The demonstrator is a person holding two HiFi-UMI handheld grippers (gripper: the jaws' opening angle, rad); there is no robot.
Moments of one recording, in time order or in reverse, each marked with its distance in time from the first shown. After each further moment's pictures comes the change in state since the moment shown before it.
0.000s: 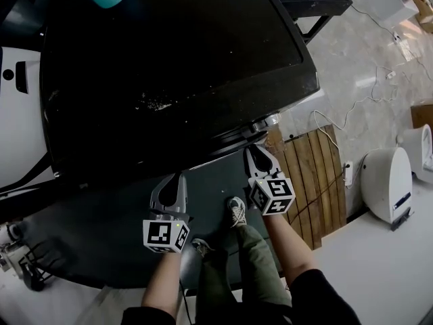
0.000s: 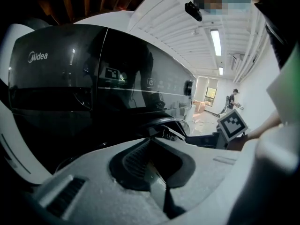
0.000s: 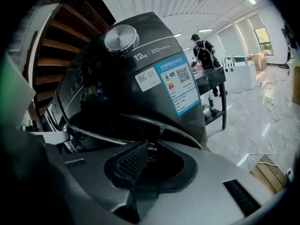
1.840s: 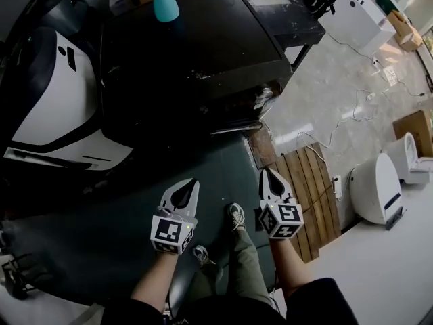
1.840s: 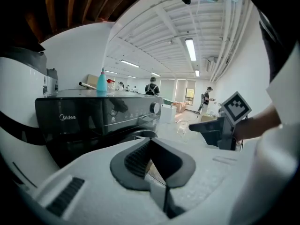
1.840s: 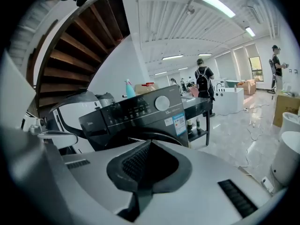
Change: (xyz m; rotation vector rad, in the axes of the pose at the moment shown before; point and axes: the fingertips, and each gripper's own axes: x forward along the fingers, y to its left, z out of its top) left arm -0.167 -0.056 0.032 0.145 -0.050 -0.203; right arm -0.209 0.109 0.026 -0.094 -0.143 -0.150
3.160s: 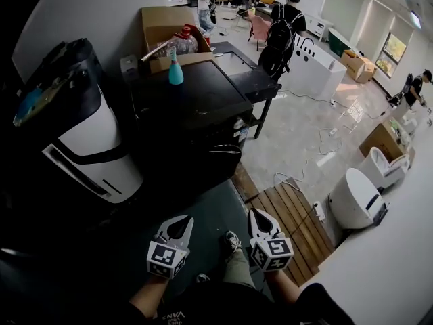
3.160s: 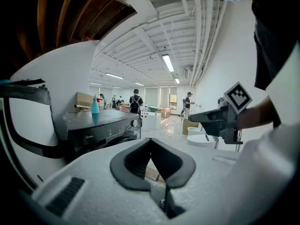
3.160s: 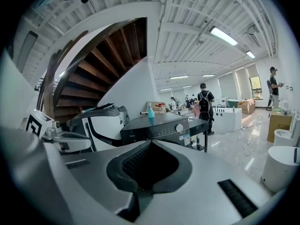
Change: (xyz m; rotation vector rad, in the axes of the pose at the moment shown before) left arm -0.269 -0.094 0.019 0.138 -0.114 -0.135; right arm -0.289 0.163 0.003 -0.120 -0.206 0.013
